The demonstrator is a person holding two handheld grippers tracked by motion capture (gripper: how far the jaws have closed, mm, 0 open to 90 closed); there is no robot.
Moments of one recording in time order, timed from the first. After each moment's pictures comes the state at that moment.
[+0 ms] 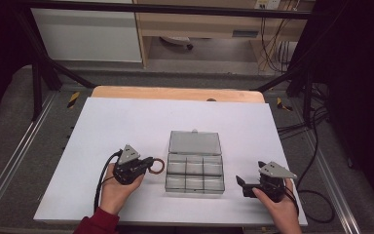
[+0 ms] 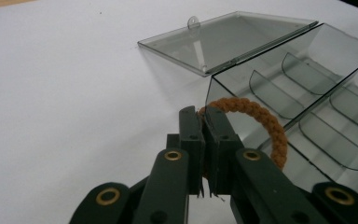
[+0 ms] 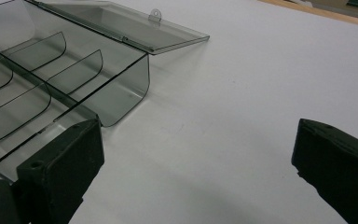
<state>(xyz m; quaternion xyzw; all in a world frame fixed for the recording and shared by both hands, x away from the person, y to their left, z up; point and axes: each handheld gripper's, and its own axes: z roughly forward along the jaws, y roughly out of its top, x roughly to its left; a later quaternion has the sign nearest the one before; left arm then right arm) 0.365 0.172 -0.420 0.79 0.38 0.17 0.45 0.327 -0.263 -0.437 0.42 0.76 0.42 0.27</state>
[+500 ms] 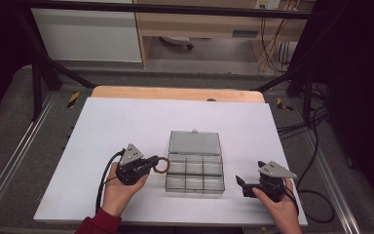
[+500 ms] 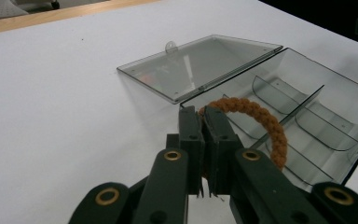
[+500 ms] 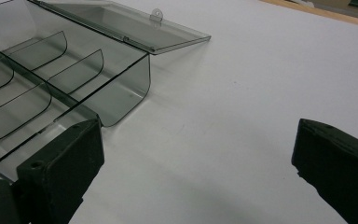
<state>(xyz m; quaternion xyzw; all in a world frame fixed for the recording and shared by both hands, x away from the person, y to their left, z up) 0.357 0.159 -0.405 0.78 0.36 0.17 0.48 0.328 -0.263 -0.438 0.42 0.76 0.42 0.26</state>
